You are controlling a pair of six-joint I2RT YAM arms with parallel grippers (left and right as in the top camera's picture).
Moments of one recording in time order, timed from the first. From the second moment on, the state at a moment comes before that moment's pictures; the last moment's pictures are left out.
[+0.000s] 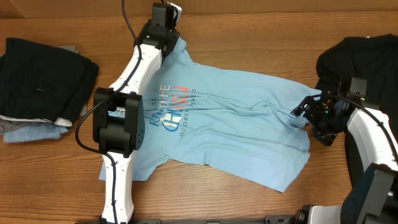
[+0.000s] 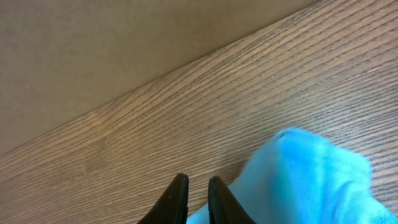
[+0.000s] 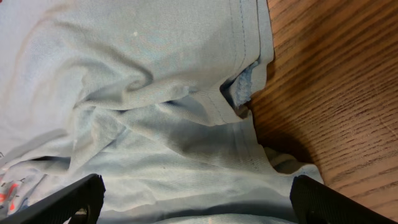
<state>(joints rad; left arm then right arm) -0.23 2.37 1.97 -0.34 -0.28 0.28 -0.28 1.57 1.00 -0.84 -0.31 0.46</state>
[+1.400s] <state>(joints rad) -0.17 2.51 2.09 -0.55 -0.01 0.31 -0.28 1.57 1.00 -0.84 -0.31 0.46</state>
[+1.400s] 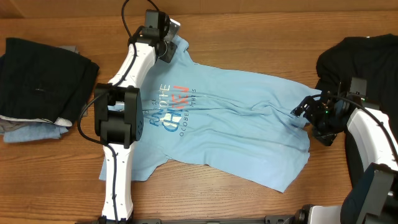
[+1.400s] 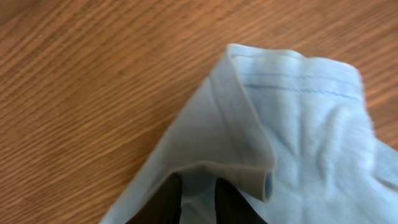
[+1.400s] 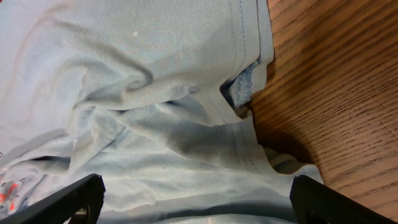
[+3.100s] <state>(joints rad) 0.06 2.52 2.90 -1.28 0.17 -0.29 -0.27 1.57 1.00 -0.59 -0.45 0.37</state>
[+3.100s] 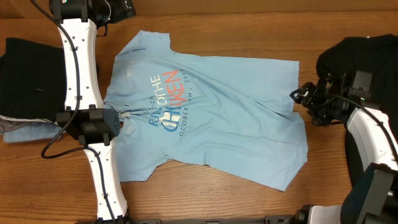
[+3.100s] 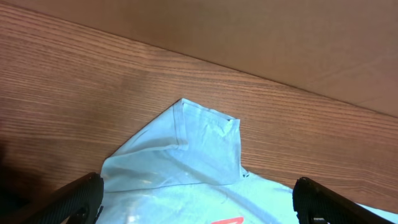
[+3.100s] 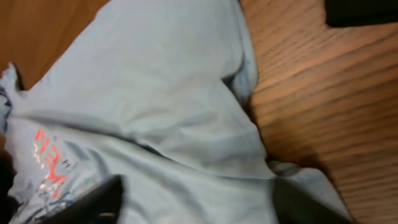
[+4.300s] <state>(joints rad) 0.06 2.52 2.90 -1.28 0.17 -0.29 0.01 2.38 2.05 -1.16 -0.17 0.15</state>
